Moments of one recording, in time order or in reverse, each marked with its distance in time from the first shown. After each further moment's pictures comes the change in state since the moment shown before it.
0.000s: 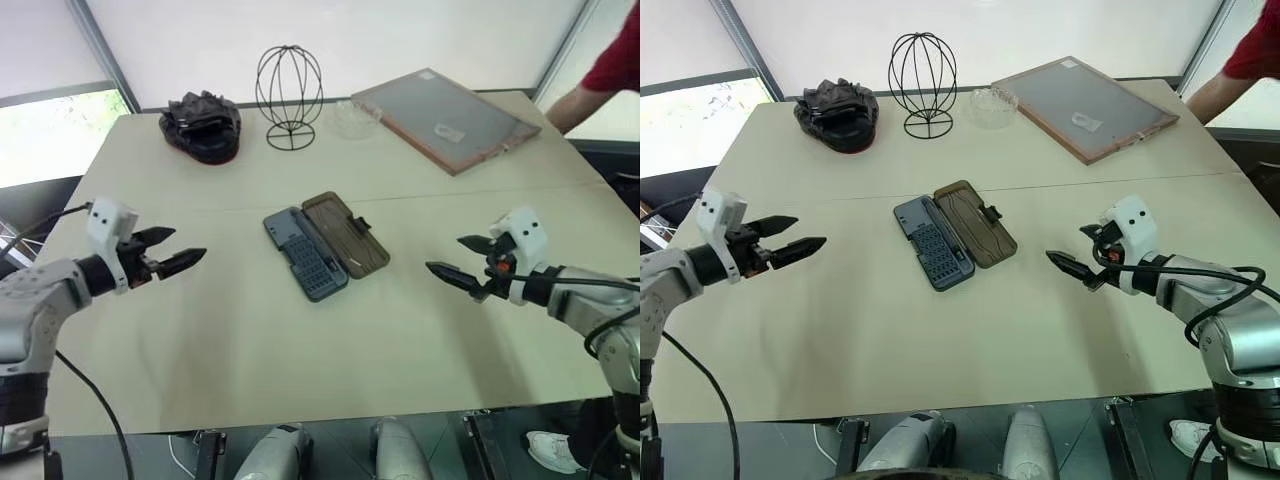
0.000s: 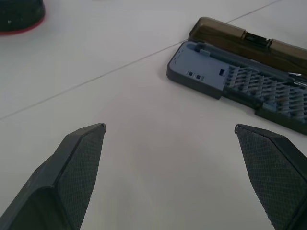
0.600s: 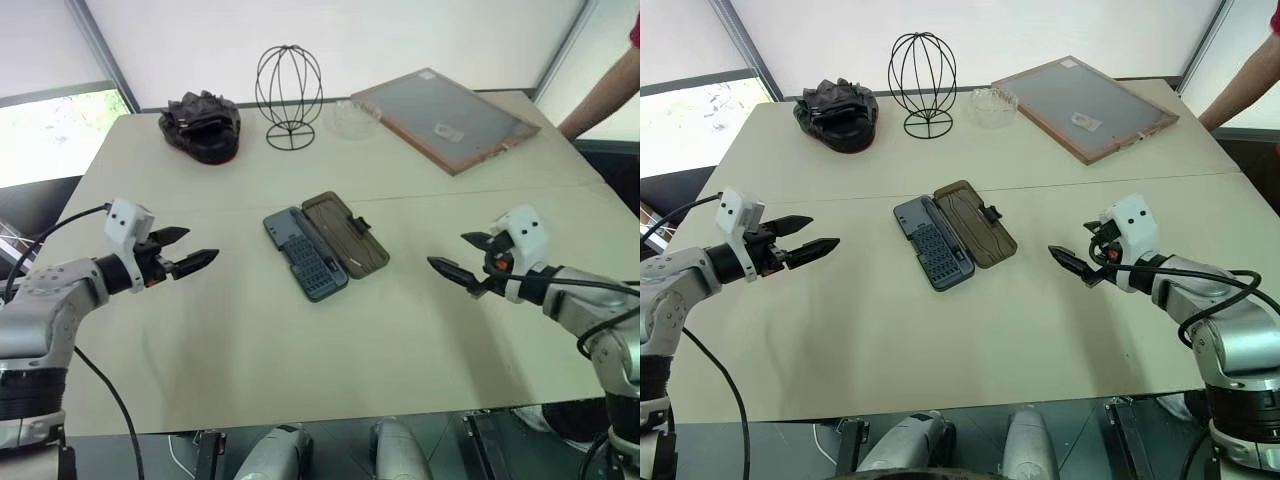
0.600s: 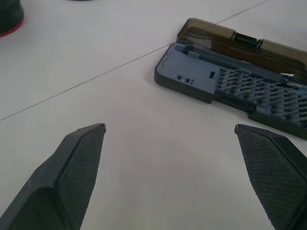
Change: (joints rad) left arm -0.016 -0.037 -0.042 0.029 0.017 -0.042 -0.009; right arm 0.004 0.026 0.002 -0.006 -0.034 -0.017 -0.062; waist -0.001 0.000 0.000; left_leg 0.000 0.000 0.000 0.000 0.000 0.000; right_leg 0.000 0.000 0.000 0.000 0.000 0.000
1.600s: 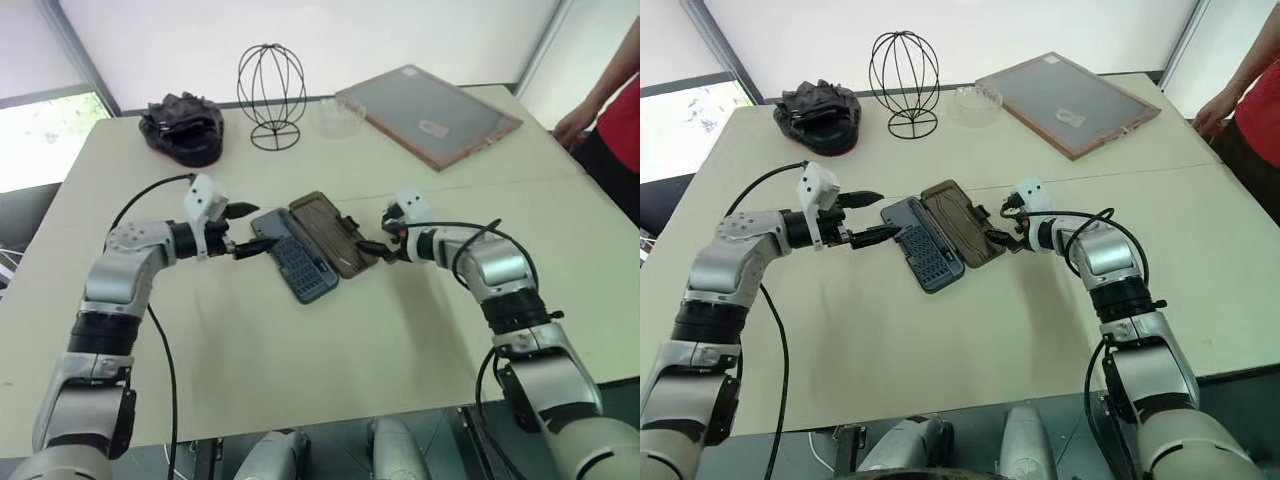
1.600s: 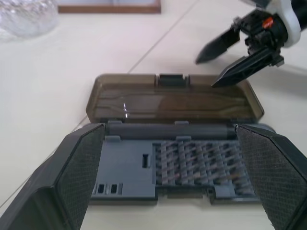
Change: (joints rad) left arm -0.286 -0.184 -0.236 0.197 0.160 -0.233 -0.134; right arm -0.584 0.312 0.392 0.736 -0.257 -0.055 0.029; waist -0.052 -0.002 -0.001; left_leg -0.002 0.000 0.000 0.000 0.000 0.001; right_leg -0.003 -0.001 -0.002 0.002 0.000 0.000
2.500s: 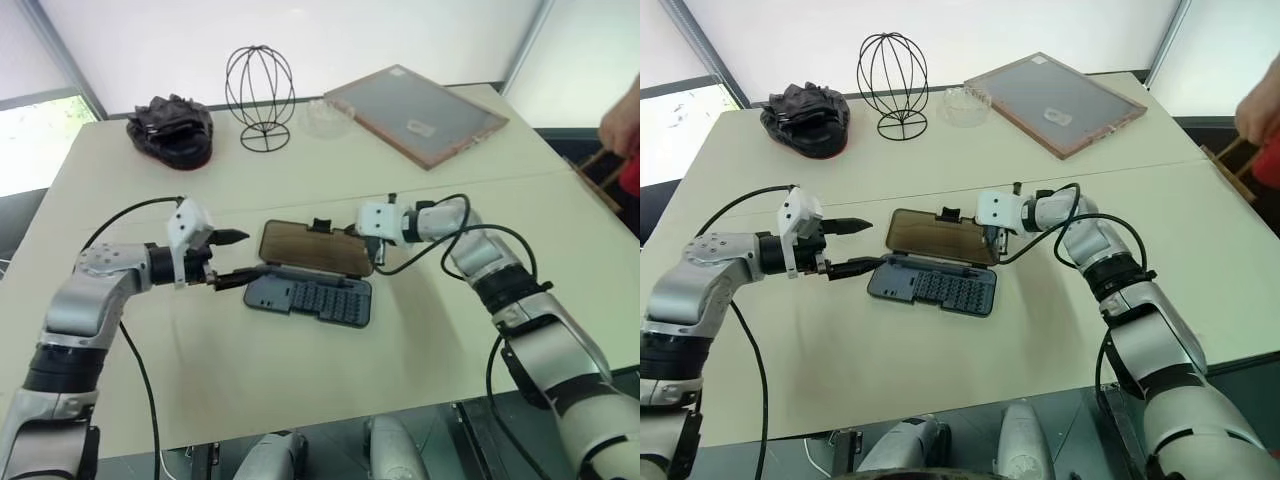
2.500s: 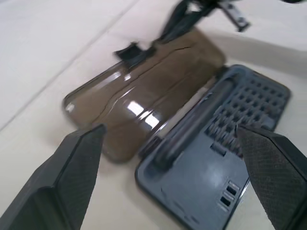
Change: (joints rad) left arm 0.176 0.160 0.013 -0.246 -0.074 0.120 -0.117; right arm -0.151 -0.040 0.264 0.300 -0.390 -0.977 0.324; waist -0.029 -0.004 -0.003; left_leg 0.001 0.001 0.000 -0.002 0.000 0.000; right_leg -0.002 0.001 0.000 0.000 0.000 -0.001
